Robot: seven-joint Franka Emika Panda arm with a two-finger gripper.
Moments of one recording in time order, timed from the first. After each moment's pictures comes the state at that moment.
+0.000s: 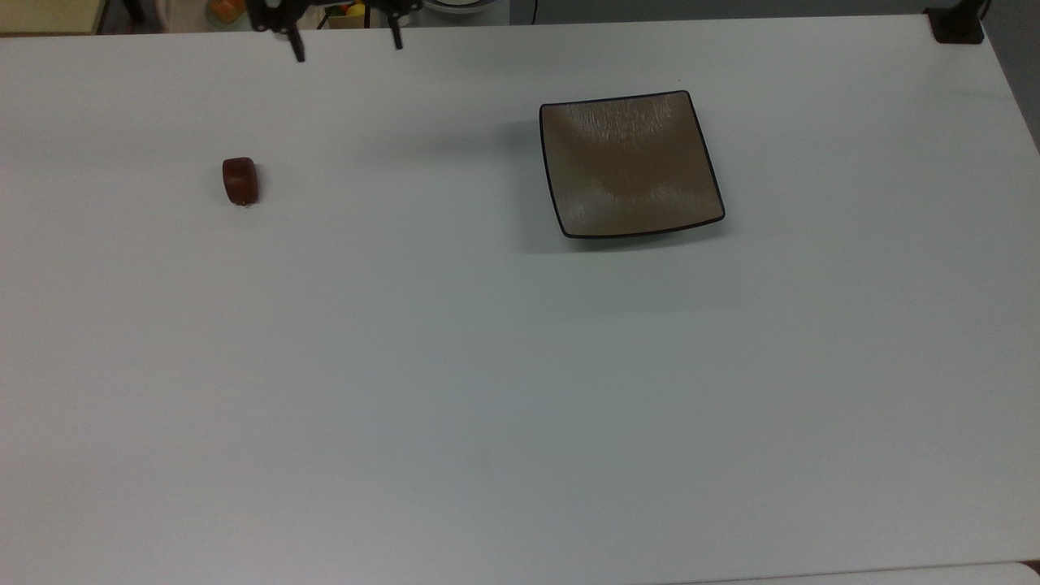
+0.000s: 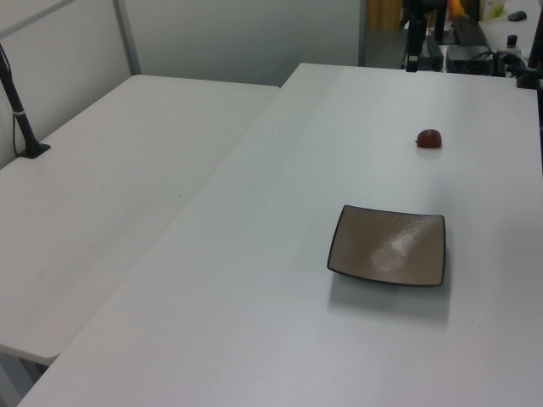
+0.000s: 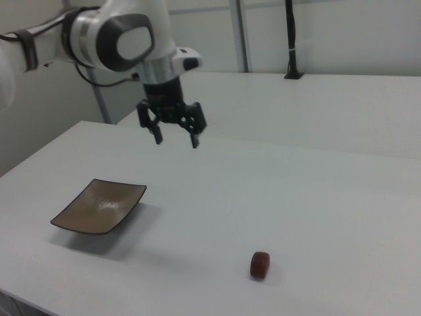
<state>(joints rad) 0.15 0.00 -0.21 -1.68 0.04 1.73 -0.30</state>
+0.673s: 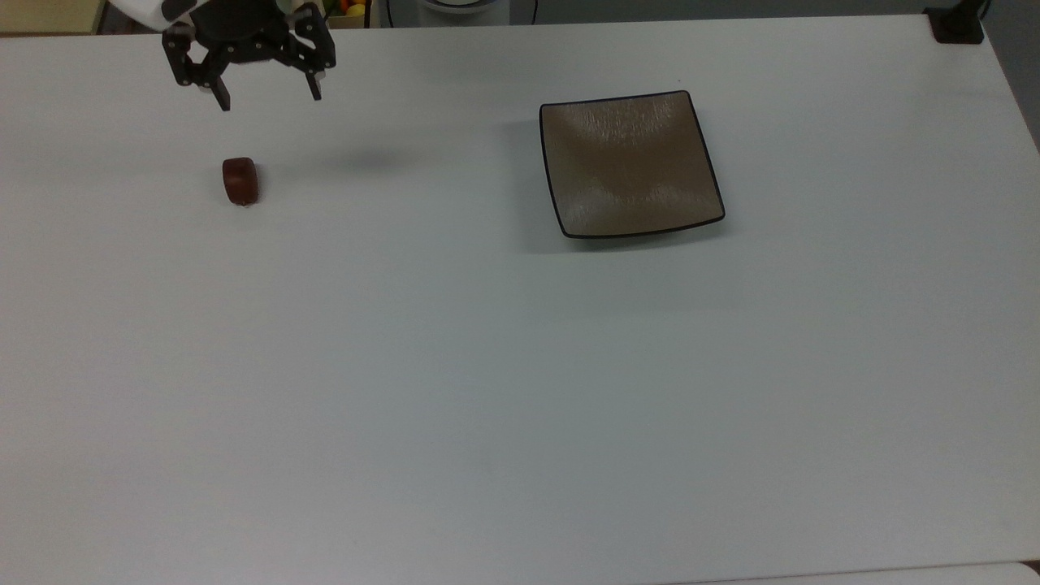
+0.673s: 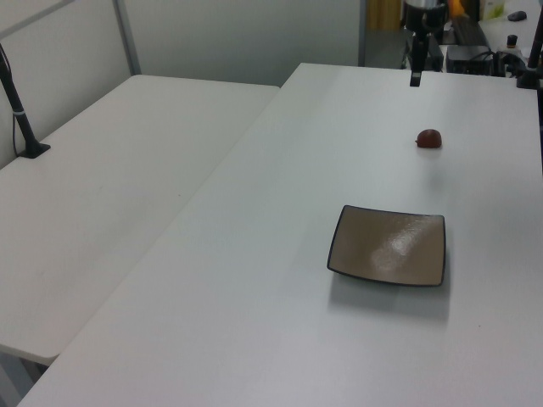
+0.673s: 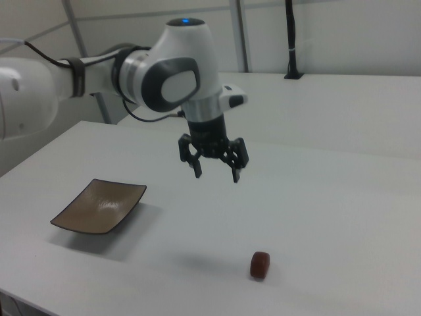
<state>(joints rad) 0.08 0.08 -0.29 -1.77 0.04 1.88 -0.45</state>
